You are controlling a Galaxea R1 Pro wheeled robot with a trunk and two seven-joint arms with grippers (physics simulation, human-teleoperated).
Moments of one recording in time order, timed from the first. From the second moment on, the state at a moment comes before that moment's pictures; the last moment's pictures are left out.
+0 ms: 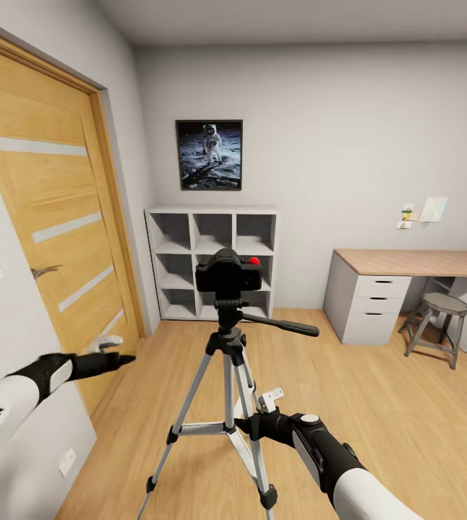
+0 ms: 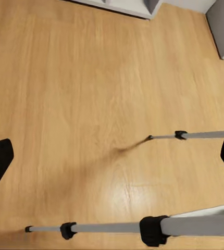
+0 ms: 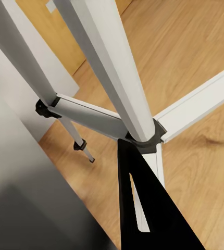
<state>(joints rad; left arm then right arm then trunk) -1.07 0.33 -0.22 0.00 0.30 0.24 -0.57 -0.61 0.13 0.02 -0.46 0.14 0.17 0.54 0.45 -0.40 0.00</state>
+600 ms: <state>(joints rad) -0.65 0.22 -0.22 0.00 0.66 0.14 -0.31 -0.61 0.13 0.02 -0.46 0.13 0.17 0.54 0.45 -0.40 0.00</state>
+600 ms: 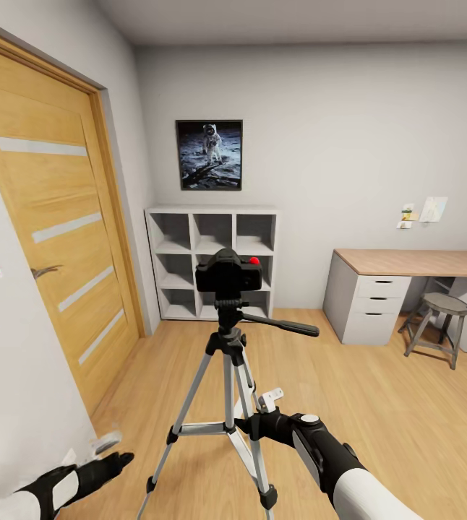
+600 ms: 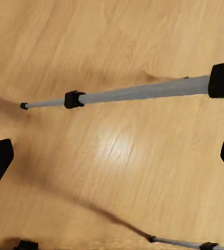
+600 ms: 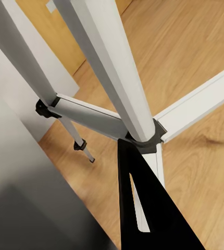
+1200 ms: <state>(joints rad) -0.42 0.09 -0.22 0.00 0.67 0.13 -0.12 -0.61 0.13 0.03 -0.46 0.13 0.17 0.53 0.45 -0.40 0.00</state>
